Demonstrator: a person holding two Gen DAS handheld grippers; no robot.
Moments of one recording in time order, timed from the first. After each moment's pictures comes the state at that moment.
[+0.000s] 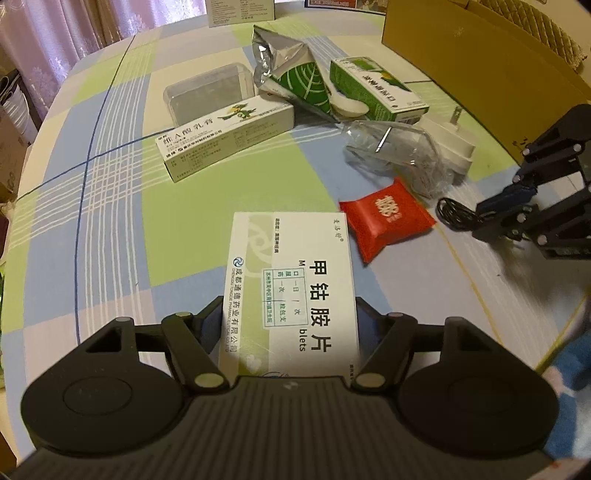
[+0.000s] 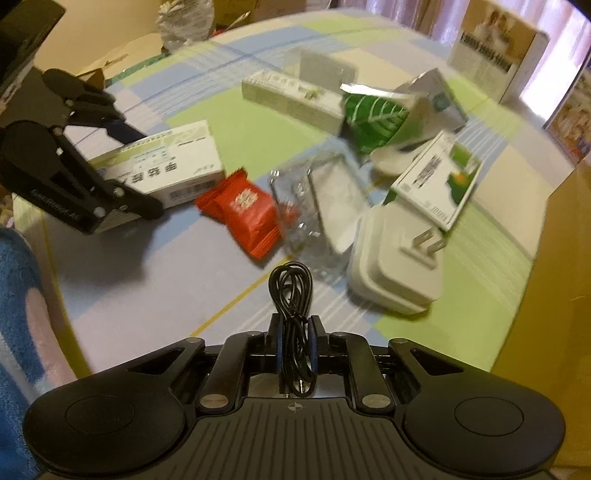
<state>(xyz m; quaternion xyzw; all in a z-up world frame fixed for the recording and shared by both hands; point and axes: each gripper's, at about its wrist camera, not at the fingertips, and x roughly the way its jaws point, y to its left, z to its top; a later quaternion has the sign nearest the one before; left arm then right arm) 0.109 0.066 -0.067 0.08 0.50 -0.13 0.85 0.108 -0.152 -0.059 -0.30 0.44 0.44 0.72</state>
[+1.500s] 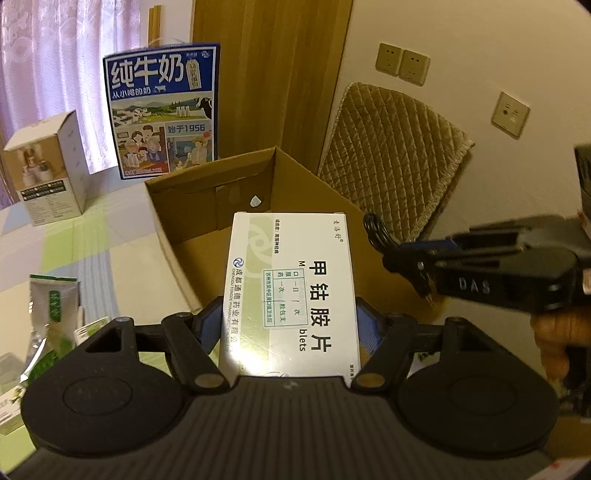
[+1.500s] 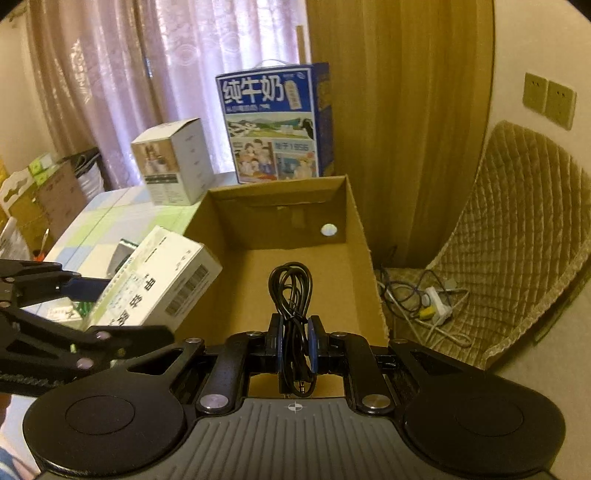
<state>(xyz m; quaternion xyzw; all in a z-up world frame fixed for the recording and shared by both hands) 0.192 -0.228 0.062 0.04 0.37 -0.27 0.89 0.200 -0.405 0.096 -0.02 0.37 0.20 0.91</state>
